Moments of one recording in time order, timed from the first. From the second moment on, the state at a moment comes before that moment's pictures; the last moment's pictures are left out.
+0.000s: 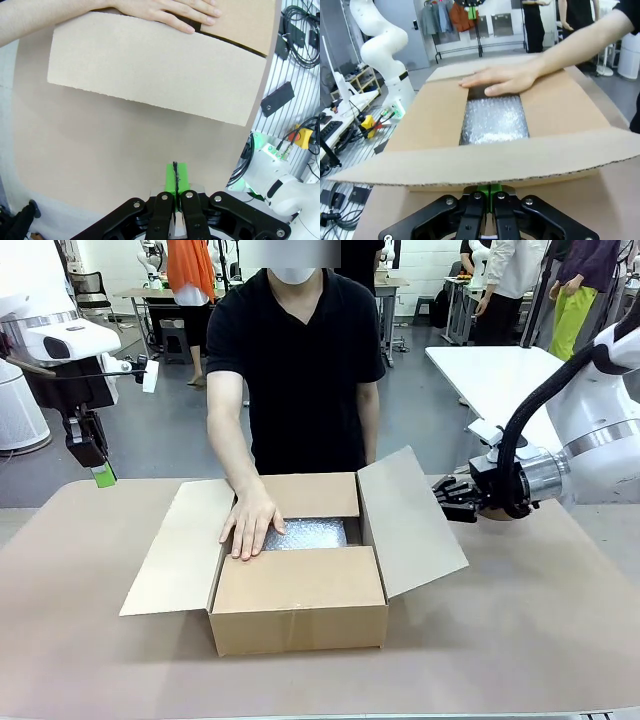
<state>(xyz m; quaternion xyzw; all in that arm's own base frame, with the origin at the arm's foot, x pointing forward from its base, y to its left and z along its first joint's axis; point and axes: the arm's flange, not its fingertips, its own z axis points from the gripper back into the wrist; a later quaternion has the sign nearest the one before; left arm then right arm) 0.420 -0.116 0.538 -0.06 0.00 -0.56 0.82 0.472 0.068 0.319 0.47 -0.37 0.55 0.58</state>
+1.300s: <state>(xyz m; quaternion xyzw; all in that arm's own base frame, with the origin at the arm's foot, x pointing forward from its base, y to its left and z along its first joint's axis) 0.420 -0.116 0.538 -0.06 0.00 -0.56 0.82 0.480 0.159 0.314 0.44 -0.35 0.62 0.54</state>
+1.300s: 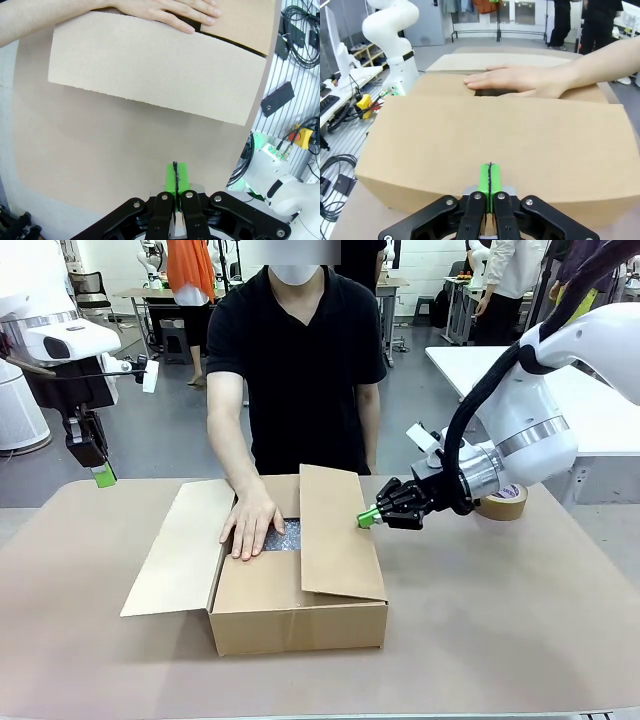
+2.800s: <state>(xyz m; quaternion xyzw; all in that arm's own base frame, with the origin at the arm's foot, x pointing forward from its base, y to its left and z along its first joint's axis) 0.420 -0.116 0.538 -0.06 0.00 -0.56 0.82 0.497 0.176 0.310 0.44 -0.36 0.61 0.55</state>
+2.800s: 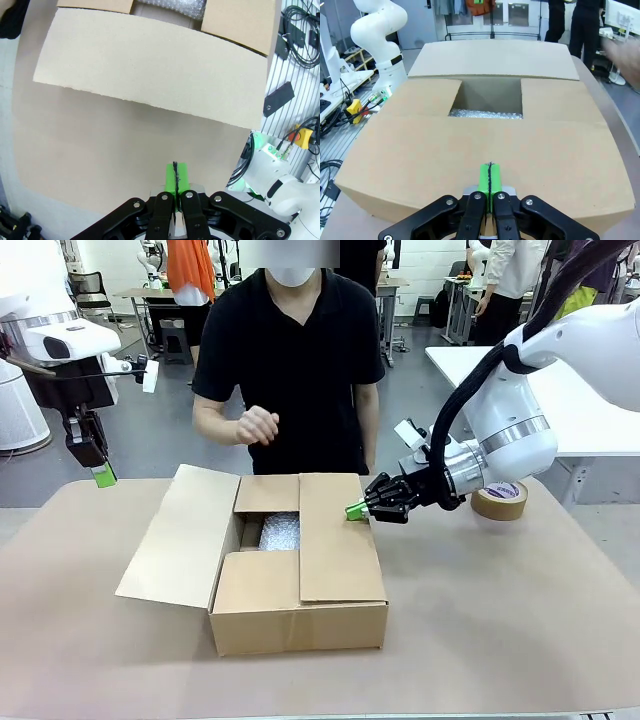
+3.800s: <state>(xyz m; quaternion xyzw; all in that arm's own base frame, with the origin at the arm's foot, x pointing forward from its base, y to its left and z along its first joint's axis) 0.420 -0.113 0.539 -0.07 -0.01 -0.58 0.81 0.497 0.176 0.310 0.44 -0.36 0.61 0.55</state>
